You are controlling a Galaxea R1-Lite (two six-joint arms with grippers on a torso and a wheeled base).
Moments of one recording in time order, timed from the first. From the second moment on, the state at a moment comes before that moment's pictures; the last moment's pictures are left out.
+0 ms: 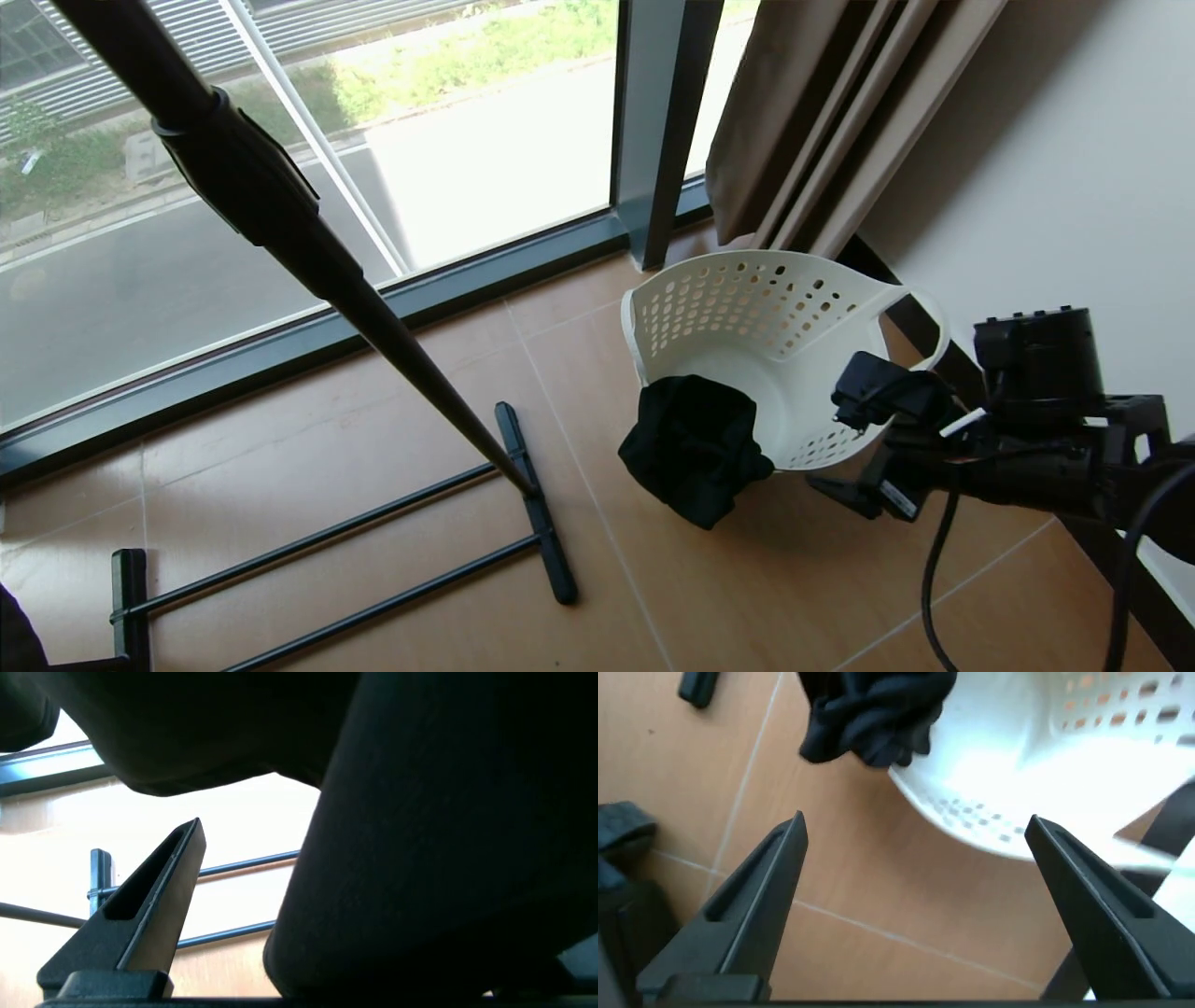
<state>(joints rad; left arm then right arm) 0.00 0.01 0.00 -0.06 0.17 -0.07 0.31 1.69 -0.78 -0.29 0.03 -0.65</state>
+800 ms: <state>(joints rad) 0.00 0.01 0.00 -0.06 0.17 -0.07 0.42 2.13 -1.33 -0.28 -0.10 -0.97</state>
